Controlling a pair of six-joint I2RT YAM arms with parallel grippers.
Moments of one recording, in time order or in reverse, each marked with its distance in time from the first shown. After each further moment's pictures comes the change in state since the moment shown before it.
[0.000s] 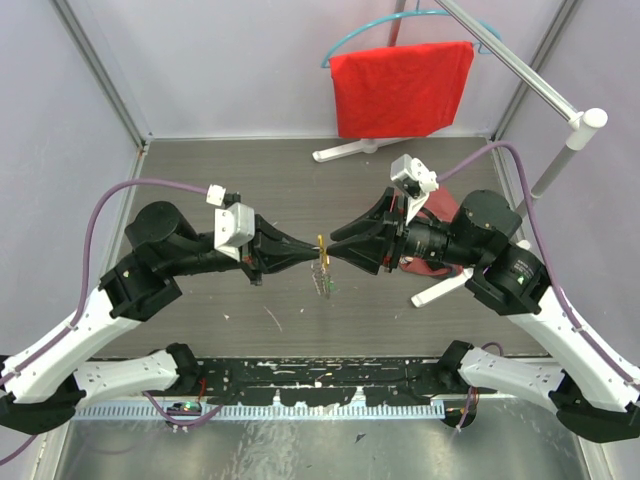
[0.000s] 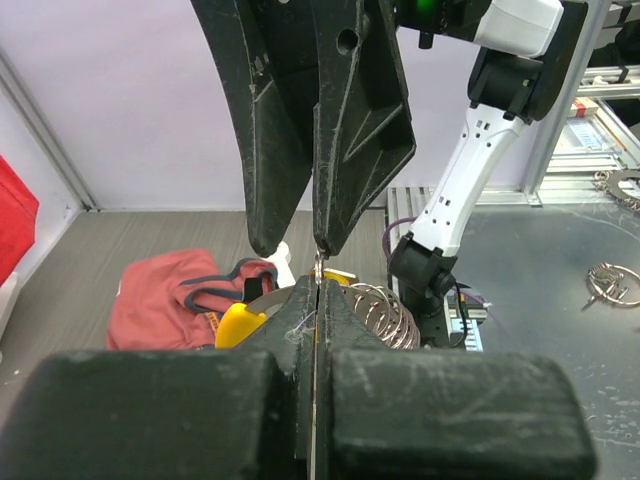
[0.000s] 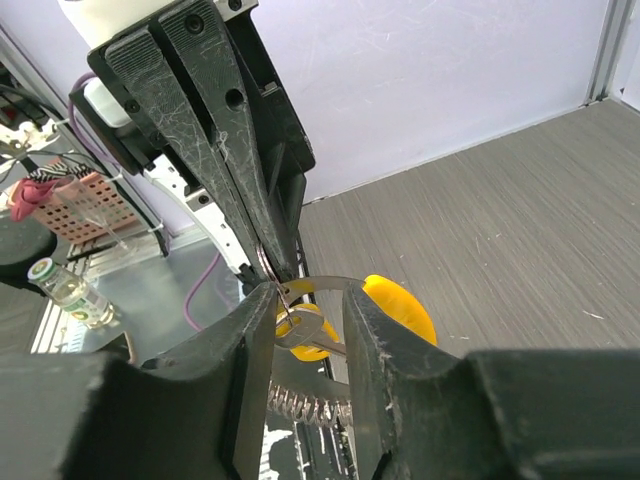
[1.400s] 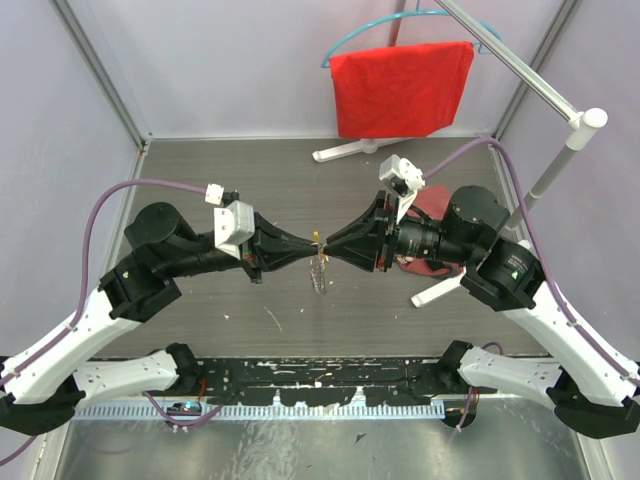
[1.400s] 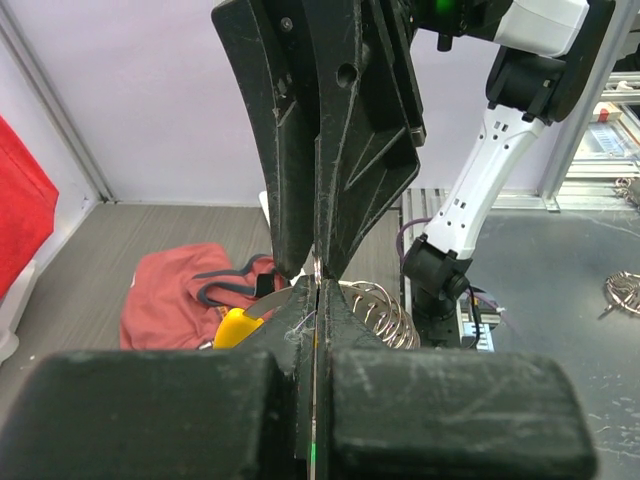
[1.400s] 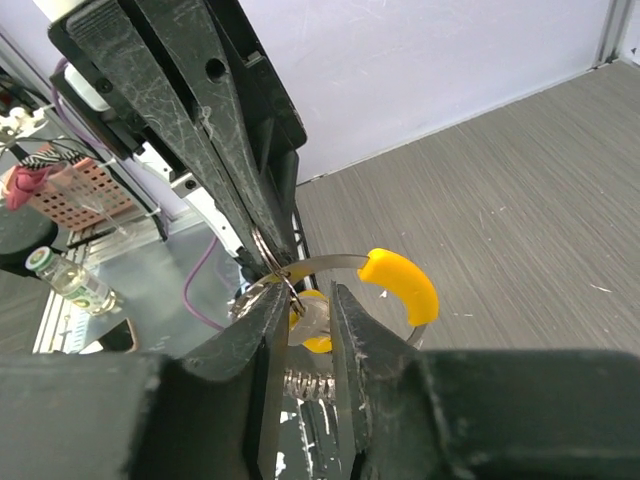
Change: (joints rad) left arm 0.001 -0.008 -0.010 0.000 -0.041 0.000; right arm 0.000 0.035 0.018 -0.048 -0.002 -0.001
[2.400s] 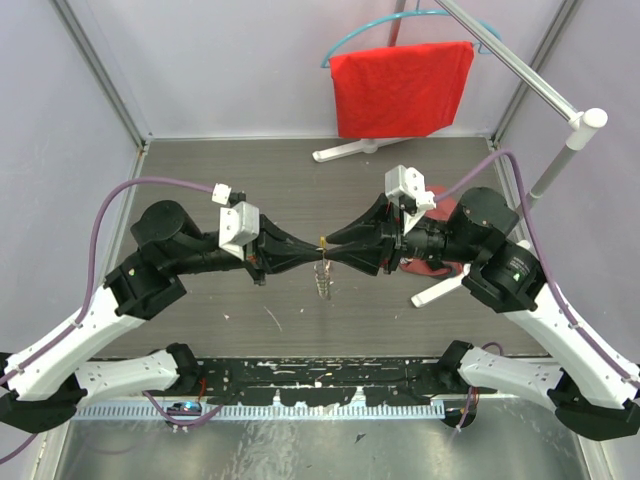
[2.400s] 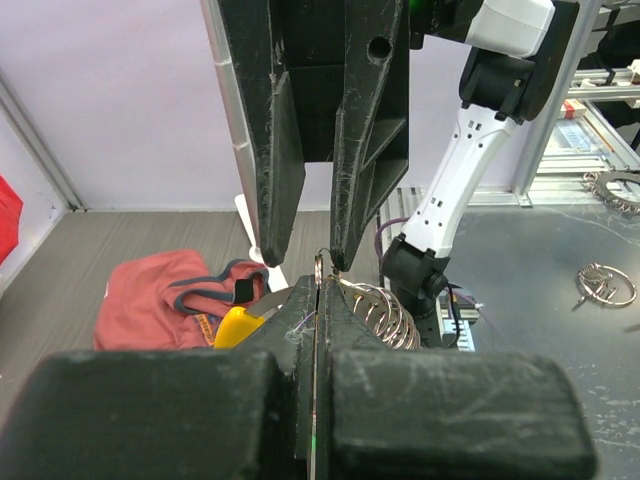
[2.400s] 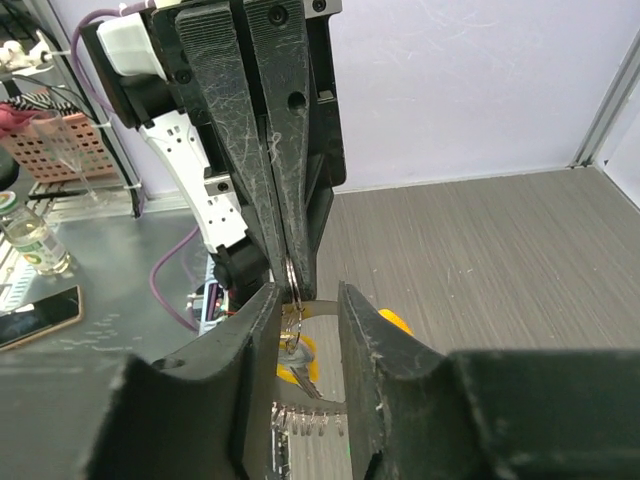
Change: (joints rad) left arm -0.001 0.022 0.000 0.022 0.056 -0.019; right arm 0.000 -0.019 -0.013 0.081 -0.110 -0.203
